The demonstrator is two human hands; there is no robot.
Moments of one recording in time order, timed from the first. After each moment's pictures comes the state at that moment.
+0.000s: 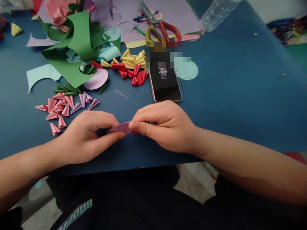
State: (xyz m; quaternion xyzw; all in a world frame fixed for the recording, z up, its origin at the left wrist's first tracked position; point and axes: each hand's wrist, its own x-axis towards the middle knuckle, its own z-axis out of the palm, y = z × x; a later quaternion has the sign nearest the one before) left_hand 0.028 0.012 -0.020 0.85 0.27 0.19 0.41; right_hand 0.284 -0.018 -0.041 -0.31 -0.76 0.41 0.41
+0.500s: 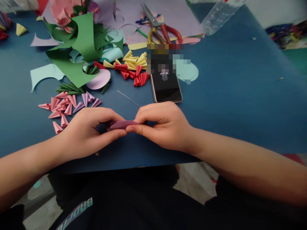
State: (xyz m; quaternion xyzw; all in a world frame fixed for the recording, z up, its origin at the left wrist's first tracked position) left_hand 0.020 0.010 -0.025 0.85 0.32 0.19 0.36; right_hand 0.282 -0.017 -0.053 -0.30 -0.80 0.31 0.42
